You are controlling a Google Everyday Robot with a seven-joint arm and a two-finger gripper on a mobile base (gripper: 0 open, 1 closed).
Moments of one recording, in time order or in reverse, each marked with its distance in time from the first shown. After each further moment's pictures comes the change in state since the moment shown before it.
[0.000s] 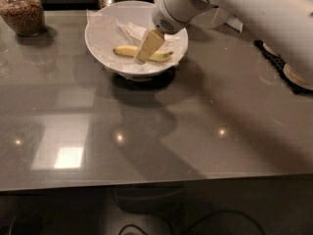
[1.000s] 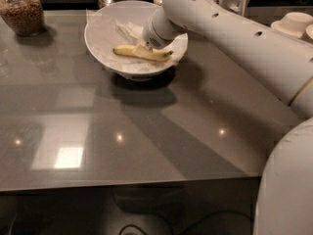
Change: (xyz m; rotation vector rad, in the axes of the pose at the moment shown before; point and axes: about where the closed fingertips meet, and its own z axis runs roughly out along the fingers) arm 0.015 -0.010 0.096 -0.012 -0.035 -0.013
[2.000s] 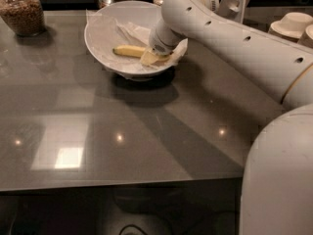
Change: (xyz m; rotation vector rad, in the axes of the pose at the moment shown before) arm 0.045 -0.012 0.023 0.030 0.123 -0.010
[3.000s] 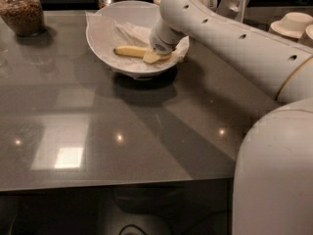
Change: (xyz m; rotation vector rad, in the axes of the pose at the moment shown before) arm 0.003 -0.004 0.002 -0.008 0.038 -0.005
